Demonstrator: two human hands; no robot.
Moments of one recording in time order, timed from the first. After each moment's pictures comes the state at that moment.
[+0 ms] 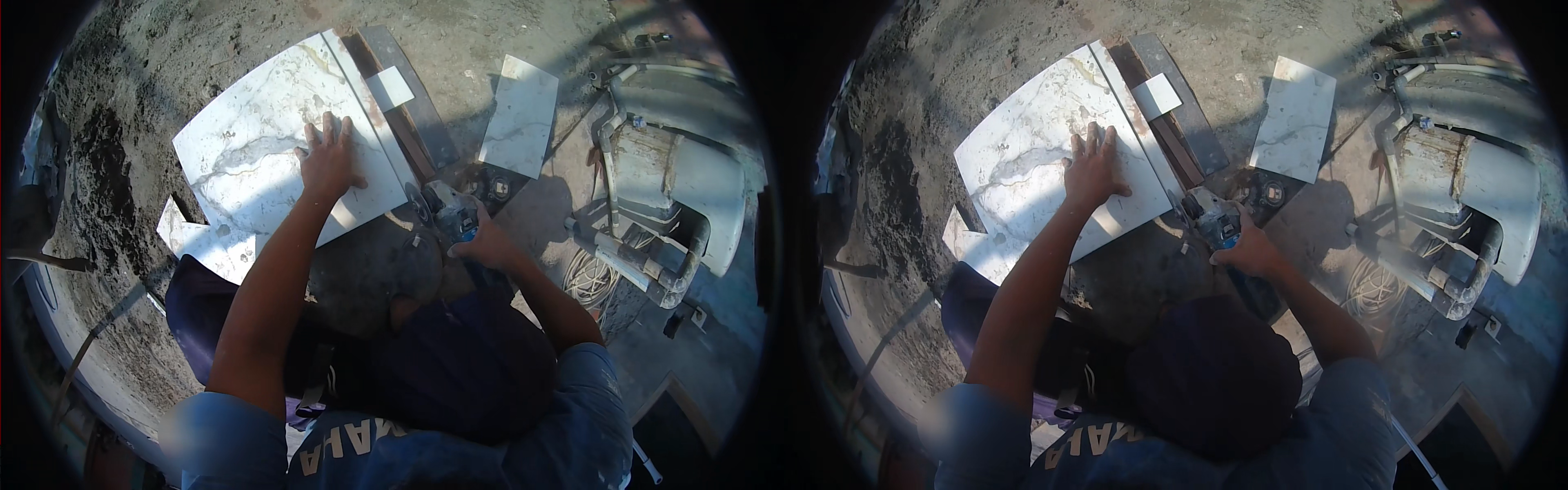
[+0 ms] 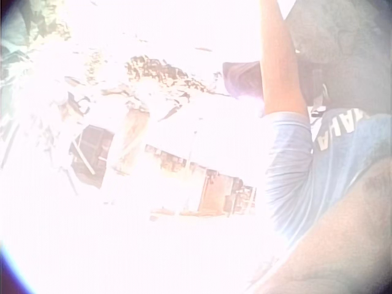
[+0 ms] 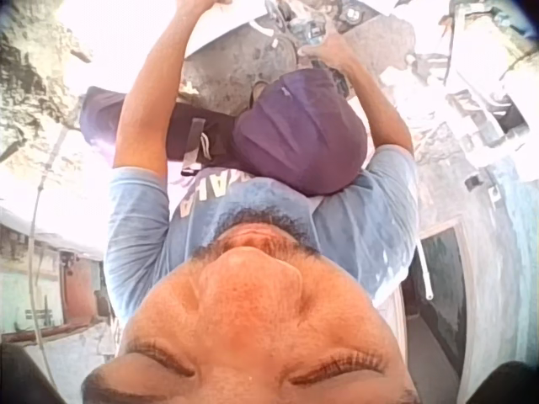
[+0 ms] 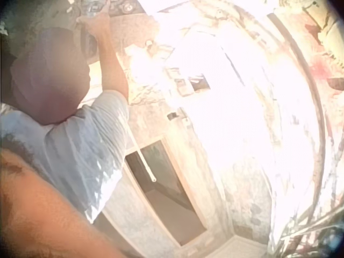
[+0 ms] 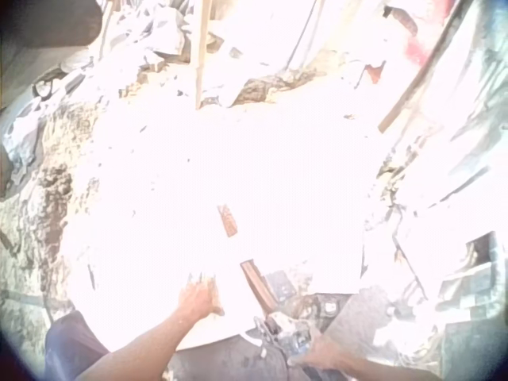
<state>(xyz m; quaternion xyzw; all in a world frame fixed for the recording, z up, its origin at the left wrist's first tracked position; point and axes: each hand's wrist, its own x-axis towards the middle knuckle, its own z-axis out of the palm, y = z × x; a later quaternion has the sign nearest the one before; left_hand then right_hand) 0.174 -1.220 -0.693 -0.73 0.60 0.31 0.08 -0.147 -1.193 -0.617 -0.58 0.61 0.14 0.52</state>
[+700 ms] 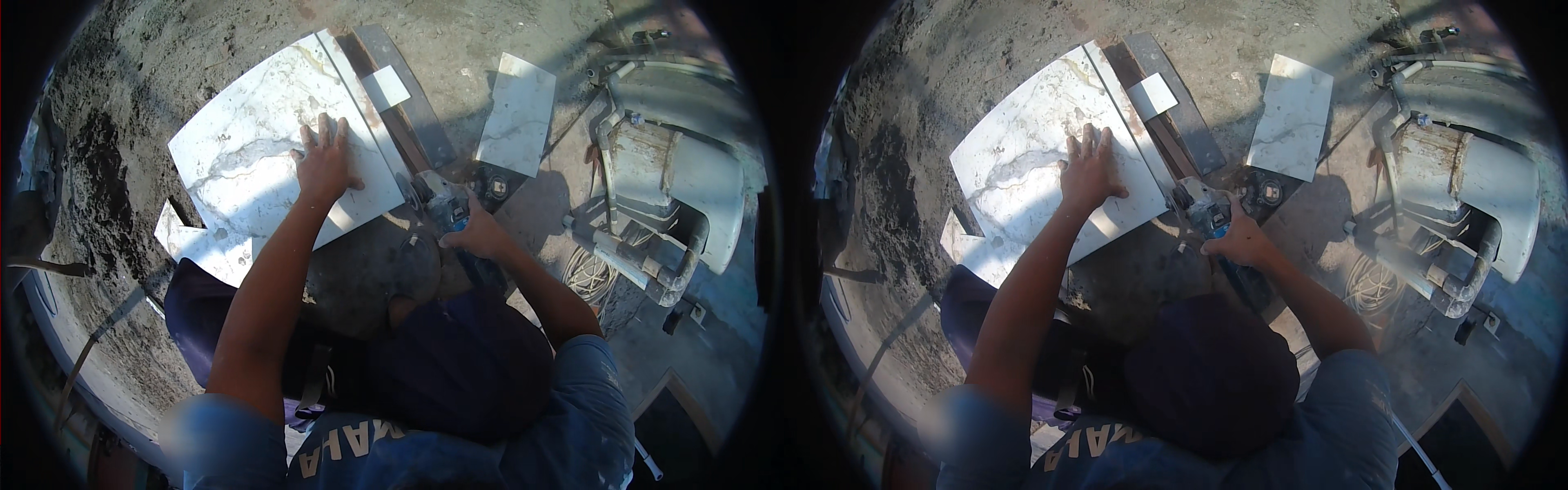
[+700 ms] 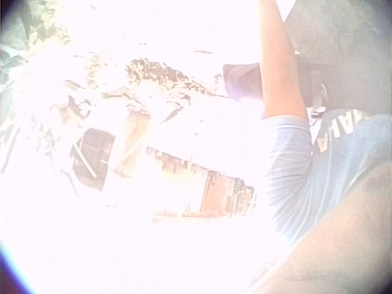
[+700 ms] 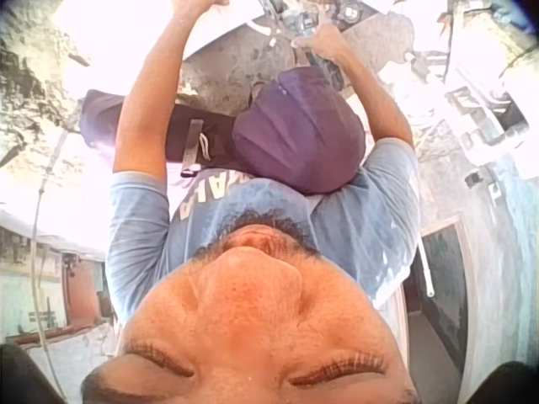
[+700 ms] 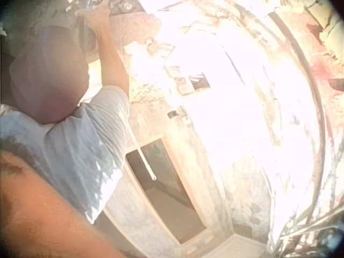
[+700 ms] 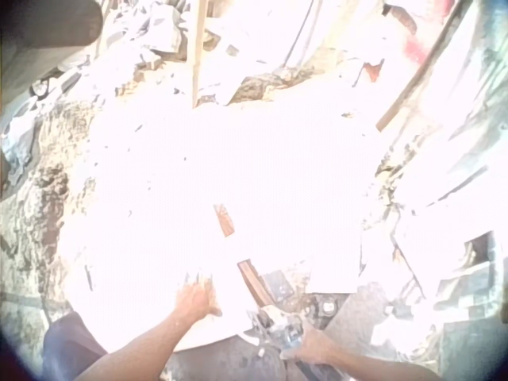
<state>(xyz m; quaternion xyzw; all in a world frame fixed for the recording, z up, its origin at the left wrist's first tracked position) 0.172 -1.222 -0.689 -0.73 0.60 0.31 0.09 -0.124 -1.212 -0.612 -0.57 0.63 0.17 0.50</state>
